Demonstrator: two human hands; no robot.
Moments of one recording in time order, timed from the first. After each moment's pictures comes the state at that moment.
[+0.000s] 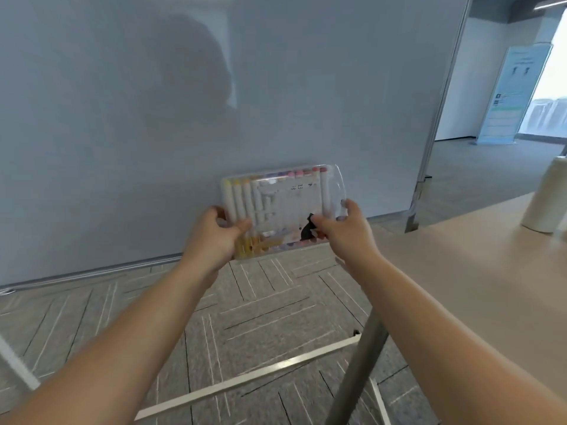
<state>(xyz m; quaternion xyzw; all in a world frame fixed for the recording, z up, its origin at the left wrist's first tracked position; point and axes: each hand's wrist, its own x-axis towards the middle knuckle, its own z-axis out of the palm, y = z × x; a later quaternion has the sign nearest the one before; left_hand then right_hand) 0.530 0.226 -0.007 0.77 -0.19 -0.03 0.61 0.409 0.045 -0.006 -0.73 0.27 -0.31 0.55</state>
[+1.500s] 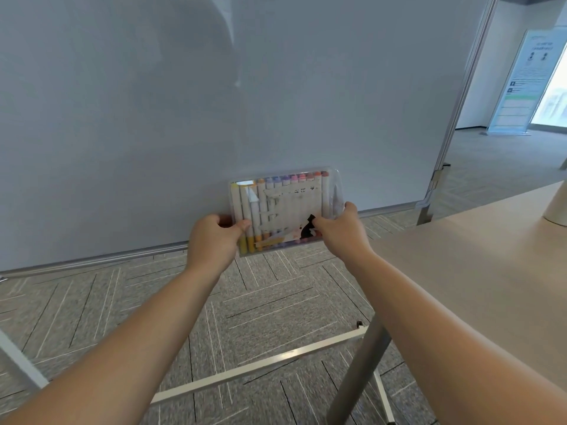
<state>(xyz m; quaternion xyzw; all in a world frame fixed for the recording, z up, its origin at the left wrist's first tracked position) 0.552 0.223 -0.043 0.80 -0.17 0.03 0.57 0.448 0.035 -0.037 -0.76 0.31 -0.25 0.52</state>
